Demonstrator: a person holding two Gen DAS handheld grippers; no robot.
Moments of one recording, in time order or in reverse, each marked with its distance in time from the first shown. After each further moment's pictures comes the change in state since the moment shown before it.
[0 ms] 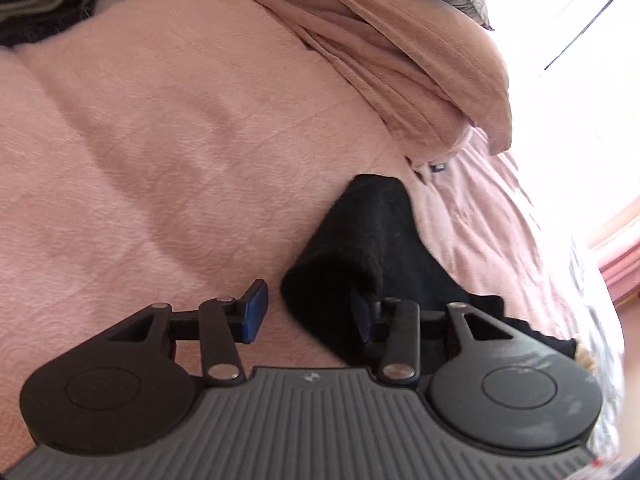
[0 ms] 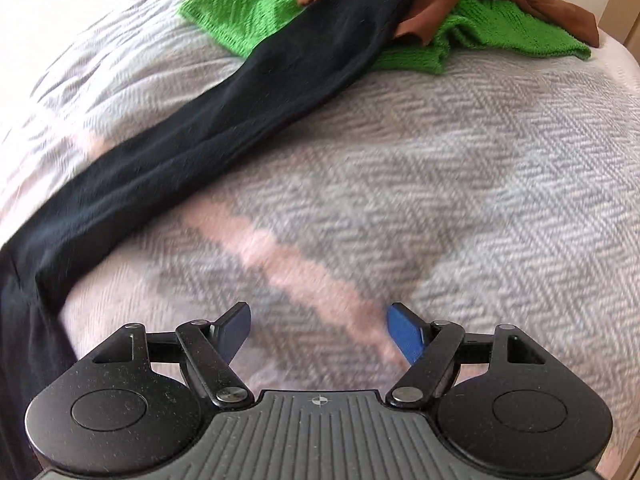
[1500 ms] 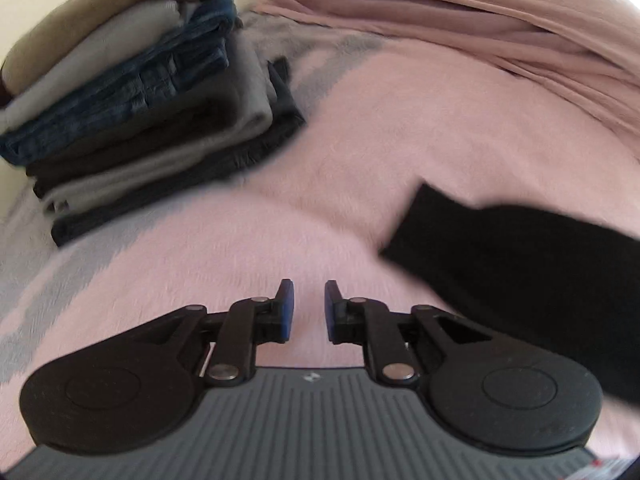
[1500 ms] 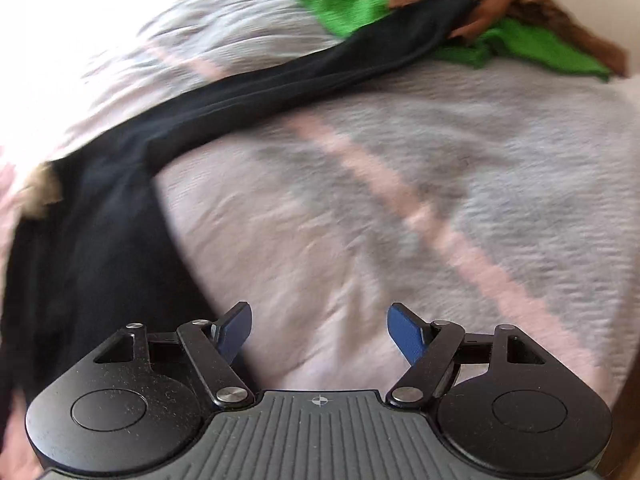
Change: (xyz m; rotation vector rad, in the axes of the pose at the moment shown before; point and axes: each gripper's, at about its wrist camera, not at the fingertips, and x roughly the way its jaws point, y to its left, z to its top) left arm -0.050 0.080 0.059 0.314 -0.050 0.592; right arm -0.044 0.001 -0.090 -0.228 0.007 0.229
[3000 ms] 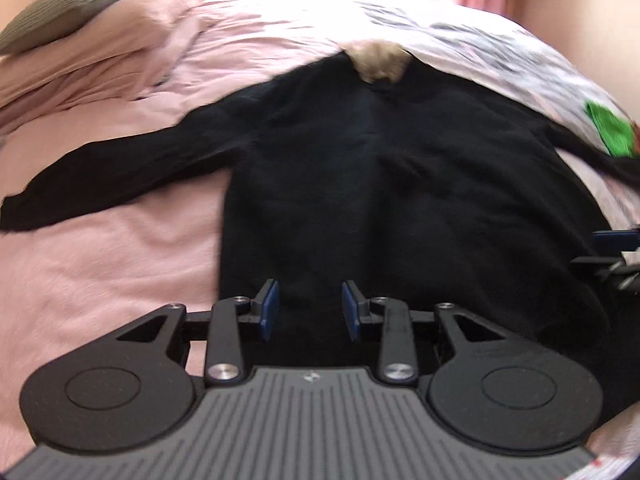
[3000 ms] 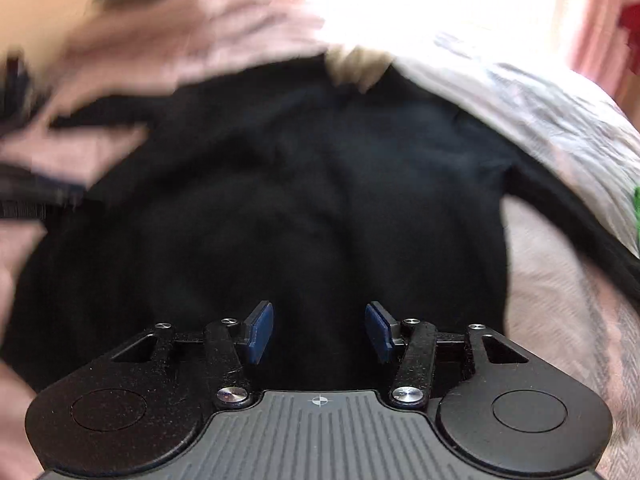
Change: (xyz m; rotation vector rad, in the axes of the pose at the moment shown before) left arm -0.246 -0.223 -0.242 0.609 -0.116 -0.622; right arm 0.047 0.149 -0.116 -1.071 -0.085 0.205
